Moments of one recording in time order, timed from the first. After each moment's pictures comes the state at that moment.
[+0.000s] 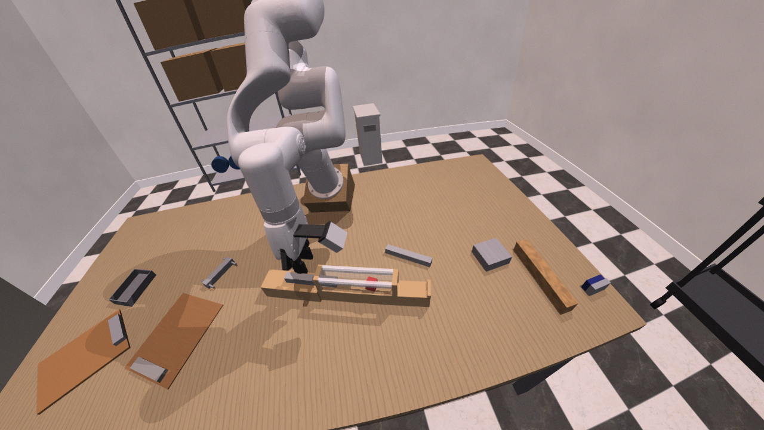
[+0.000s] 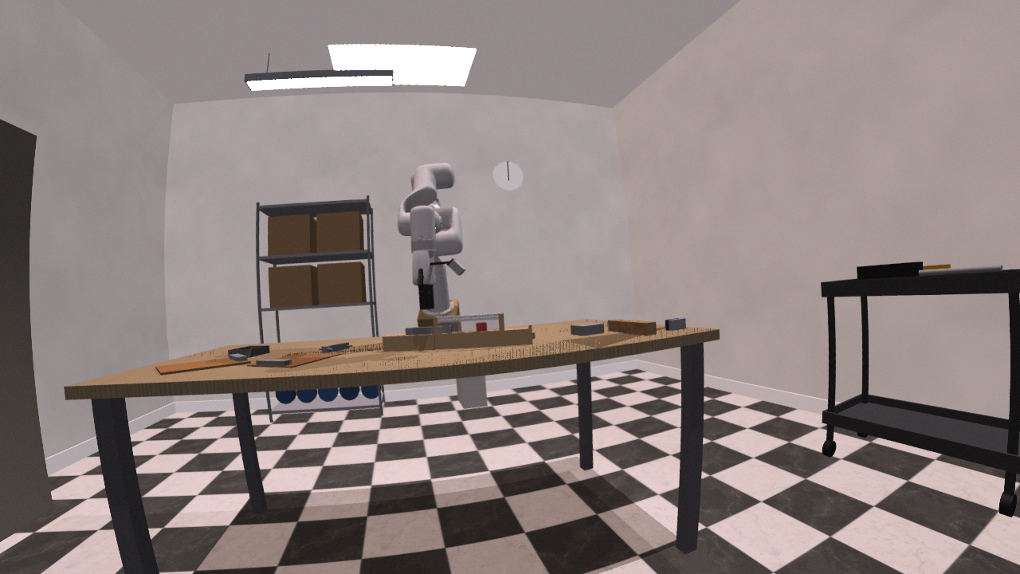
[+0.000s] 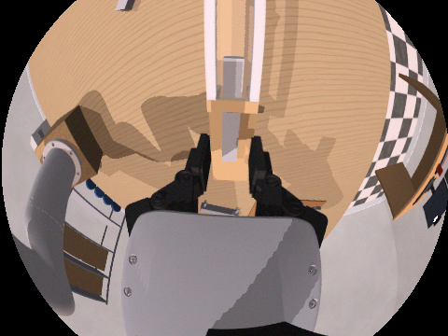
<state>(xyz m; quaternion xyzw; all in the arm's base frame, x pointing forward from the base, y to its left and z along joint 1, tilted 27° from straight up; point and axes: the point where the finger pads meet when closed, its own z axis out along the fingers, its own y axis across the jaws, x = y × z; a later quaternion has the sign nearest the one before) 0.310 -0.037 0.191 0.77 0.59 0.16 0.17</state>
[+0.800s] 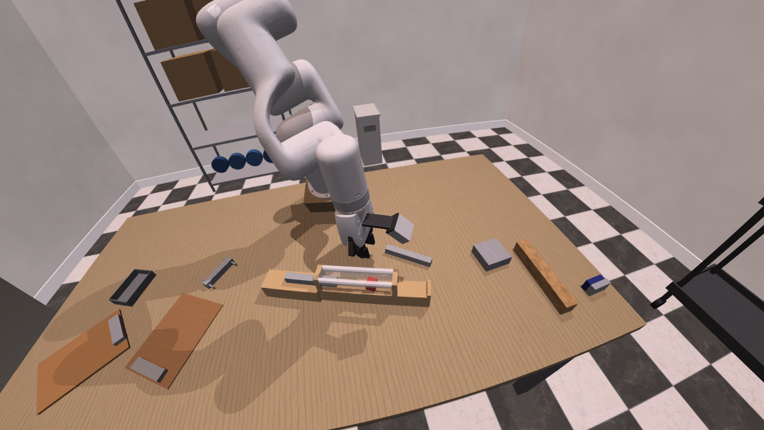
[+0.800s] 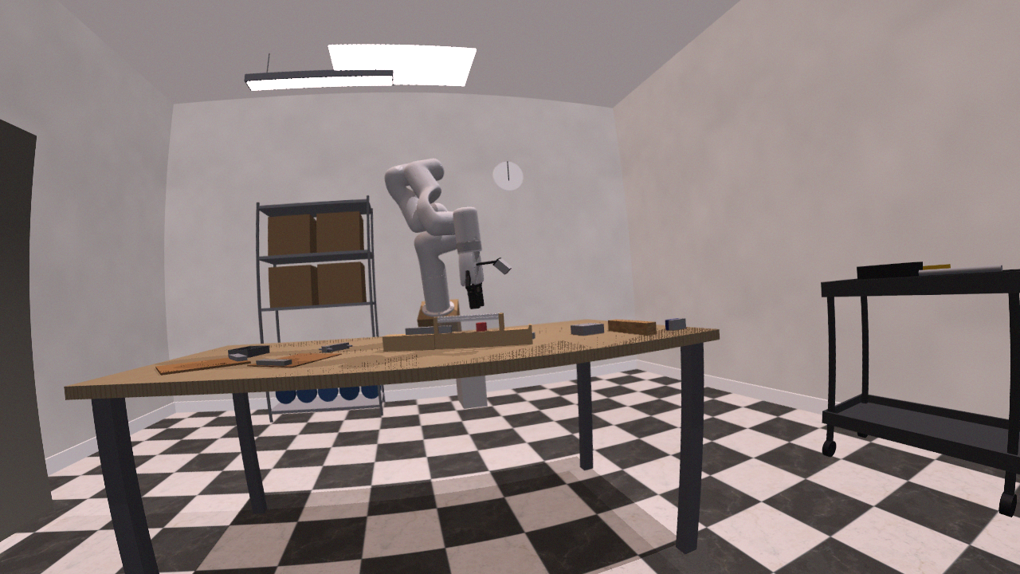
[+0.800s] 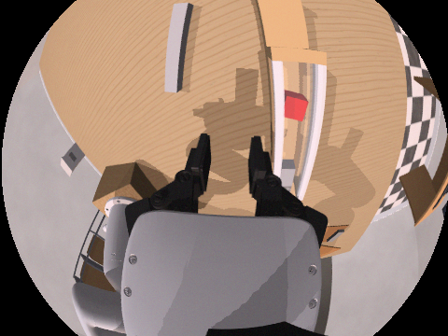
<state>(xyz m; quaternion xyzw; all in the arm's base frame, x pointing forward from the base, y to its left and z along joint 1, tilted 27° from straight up) 0.295 0.114 0.164 0.83 0.53 0.16 0.10</state>
